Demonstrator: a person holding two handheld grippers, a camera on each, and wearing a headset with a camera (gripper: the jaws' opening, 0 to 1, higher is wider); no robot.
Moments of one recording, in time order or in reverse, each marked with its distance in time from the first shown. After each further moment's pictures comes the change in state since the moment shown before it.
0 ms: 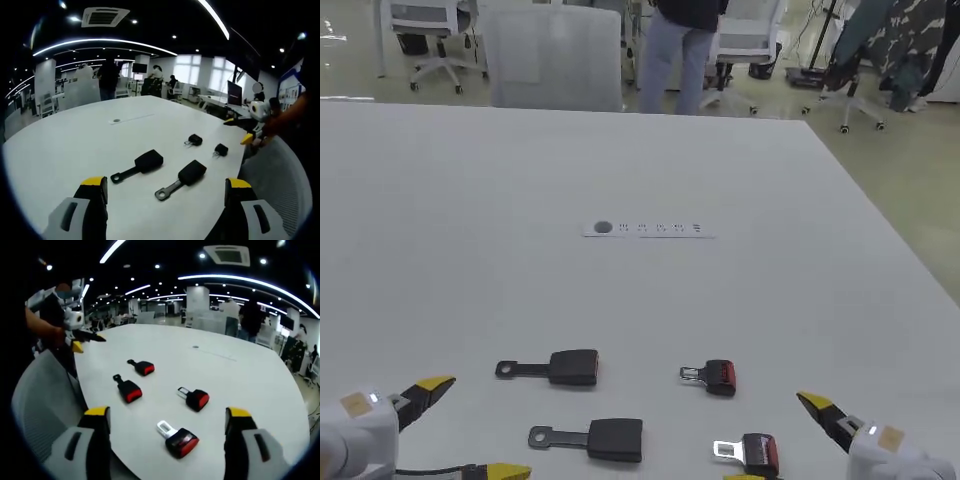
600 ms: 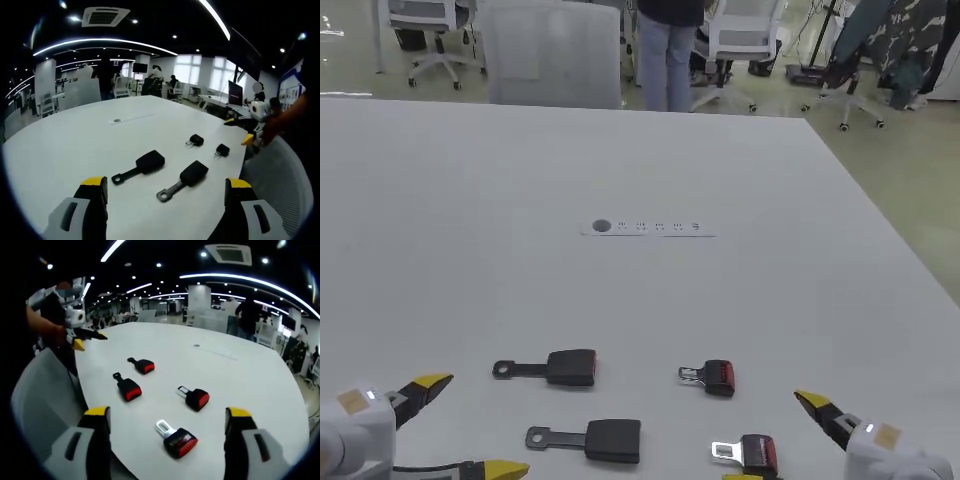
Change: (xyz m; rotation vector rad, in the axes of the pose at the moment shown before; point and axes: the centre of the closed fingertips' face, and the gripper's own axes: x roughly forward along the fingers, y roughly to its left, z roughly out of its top) left arm 0.004 0.002 0.003 0.000 0.002 0.002; right arm 0.003 -0.002 -0.002 -0.016 0.021 0.016
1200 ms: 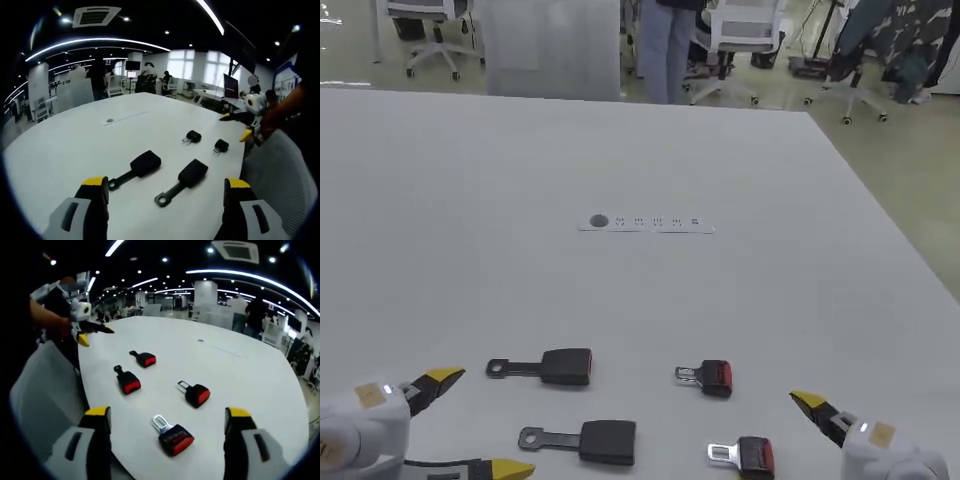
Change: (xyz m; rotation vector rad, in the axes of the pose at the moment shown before) left arm 0.025 -0.009 0.002 0.063 0.040 -0.043; right arm 0.005 -0.007 -0.010 -0.028 0.047 0.044
